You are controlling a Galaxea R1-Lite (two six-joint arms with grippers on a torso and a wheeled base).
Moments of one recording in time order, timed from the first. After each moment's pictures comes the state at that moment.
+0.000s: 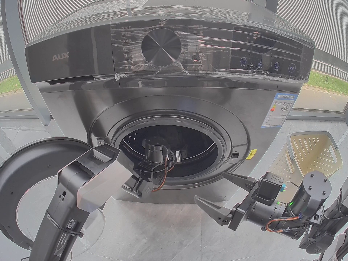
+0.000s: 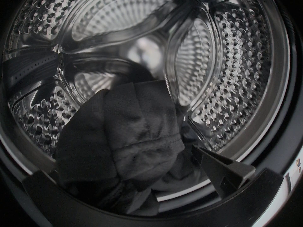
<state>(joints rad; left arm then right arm) -0.53 2.66 -1.55 -0.93 0.22 -0.22 0.86 1.80 -0.22 -1.55 -0.03 0.19</state>
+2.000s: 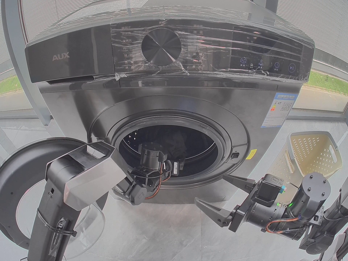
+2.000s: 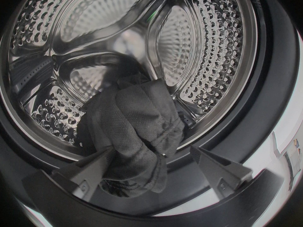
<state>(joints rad) -0.54 2.55 -1.32 -0.93 0.16 -0.12 0.86 1.80 -0.21 -1.55 -0.03 0.19</state>
